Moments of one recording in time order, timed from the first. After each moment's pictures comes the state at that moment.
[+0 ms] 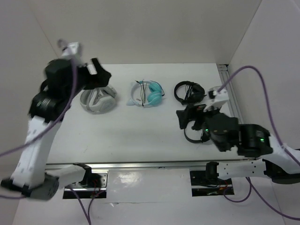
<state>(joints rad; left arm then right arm) -0.29 1.28 1.70 -0.78 0.00 -0.35 1.35 0.88 1.35 -0.90 0.97 0.55</state>
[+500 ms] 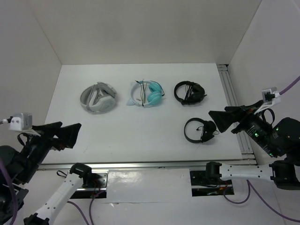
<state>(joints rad) -0.31 0.45 1.48 -1.05 -0.06 -0.39 1.34 0.60 1.54 -1.03 0.83 0.51</state>
